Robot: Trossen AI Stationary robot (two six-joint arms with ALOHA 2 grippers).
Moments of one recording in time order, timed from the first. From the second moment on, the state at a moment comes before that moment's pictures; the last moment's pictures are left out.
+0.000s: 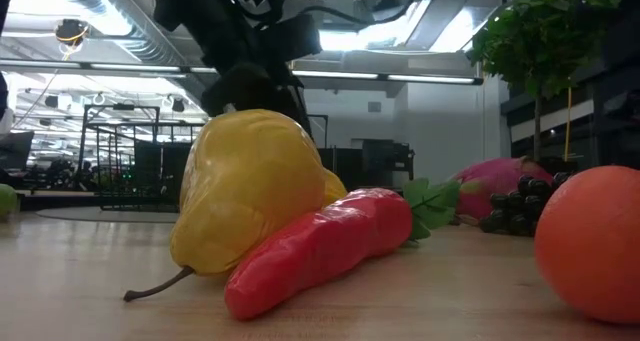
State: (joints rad) left arm -0.11 1.67 0.98 -0.07 -0.27 0.22; right arm 0.69 1.18 0.66 -0.80 0.05 0.78
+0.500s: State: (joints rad) left arm -0.11 1.67 0.98 0.11 -0.46 0.22; right arm 0.69 1.18 0.66 -0.80 0.05 0.78
